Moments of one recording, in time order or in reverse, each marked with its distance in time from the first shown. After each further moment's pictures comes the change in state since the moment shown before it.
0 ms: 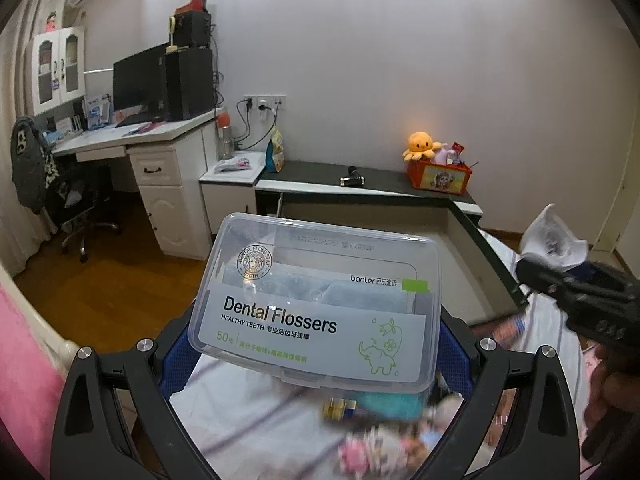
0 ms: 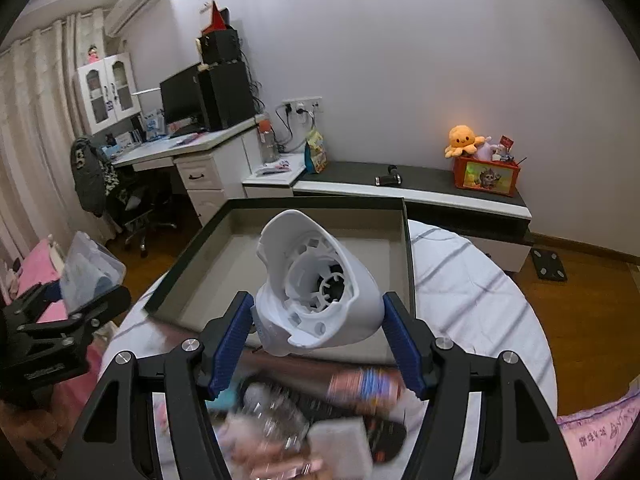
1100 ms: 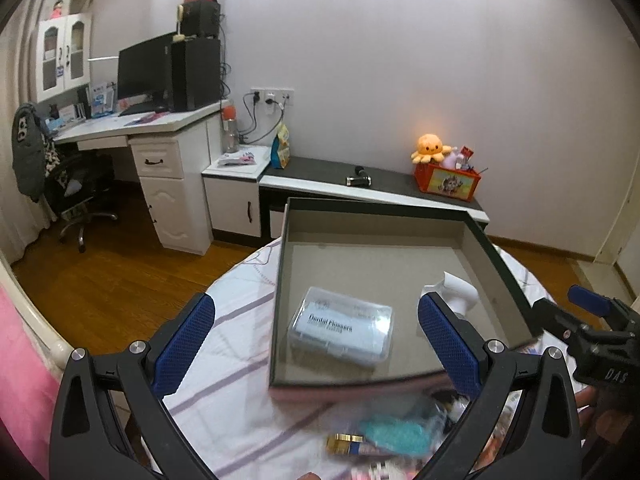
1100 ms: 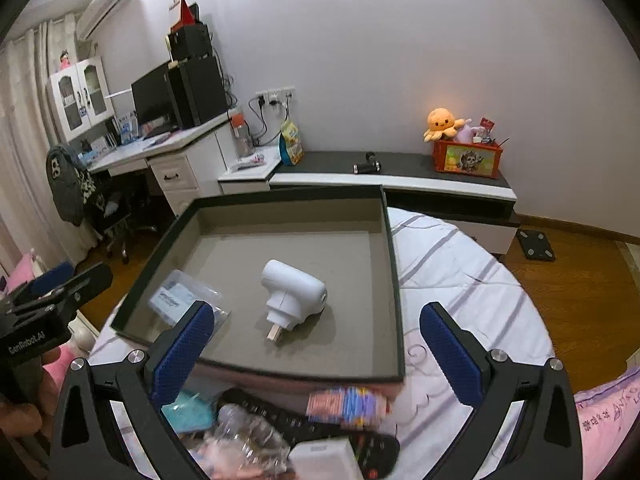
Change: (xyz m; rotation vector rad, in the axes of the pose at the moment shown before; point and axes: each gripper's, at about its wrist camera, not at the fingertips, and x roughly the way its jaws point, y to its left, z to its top) left arm 0.009 0.011 0.009 -0.047 0.010 0.008; right arm -0.005 -0.008 -0.001 0.064 0.012 -0.064
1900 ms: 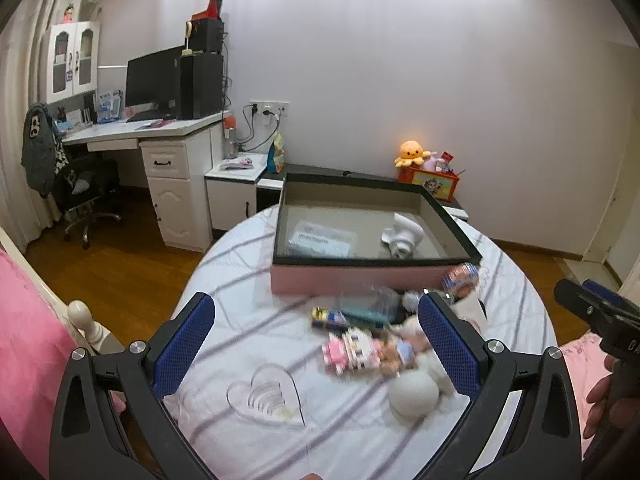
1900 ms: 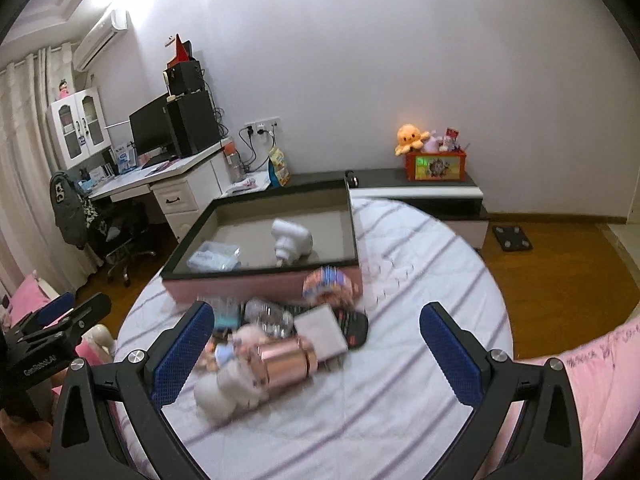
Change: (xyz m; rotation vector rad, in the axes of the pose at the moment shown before) left arm -0.114 -0.007 -0.088 0.008 -0.051 -0.028; right arm -0.110 -0.005 -0.082 0.074 -0.089 -0.031
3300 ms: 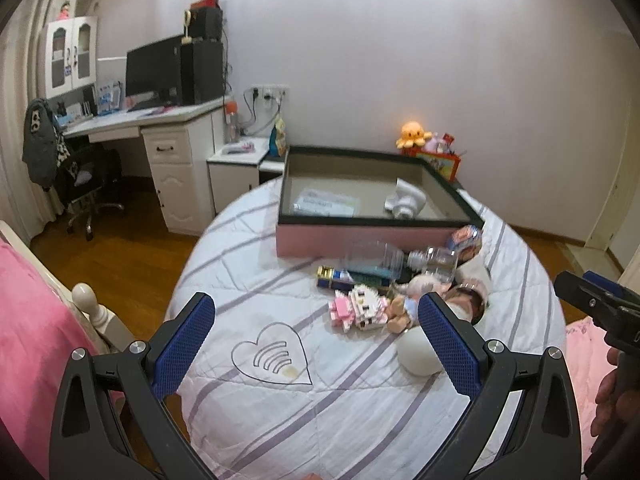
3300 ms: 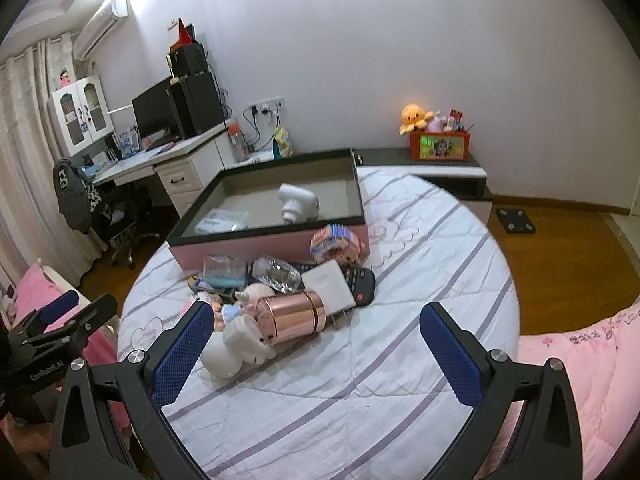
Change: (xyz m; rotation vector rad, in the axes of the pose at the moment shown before) left arm 0.004 0.002 -0.029 0.020 0.070 0.012; right arm 0.003 0.001 -0.026 -0.002 0.073 0.015
